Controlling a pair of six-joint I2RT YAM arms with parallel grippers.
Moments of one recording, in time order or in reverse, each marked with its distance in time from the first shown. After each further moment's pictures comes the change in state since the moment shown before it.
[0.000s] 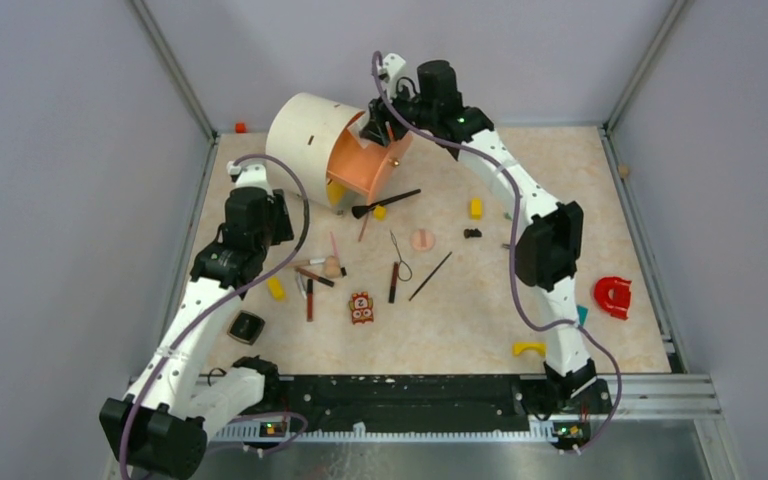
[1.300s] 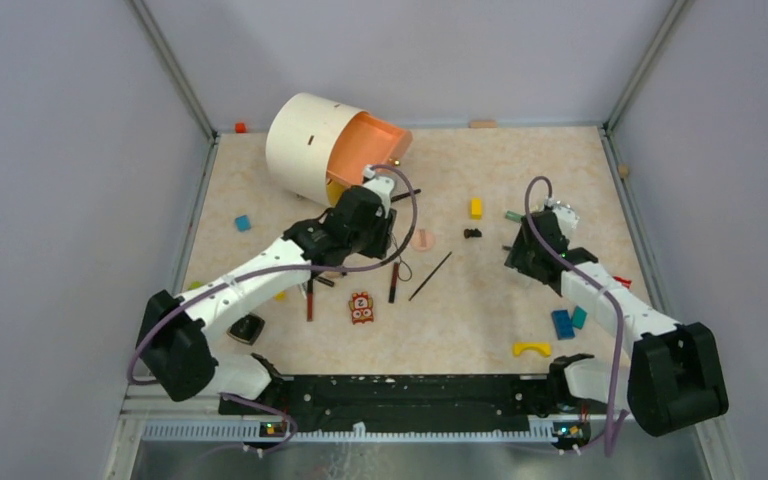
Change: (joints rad) left arm -0.539 0.419 0.147 0.092 0.164 -0.044; right arm -0.263 -1.012 -1.672 0.013 0.826 0.751
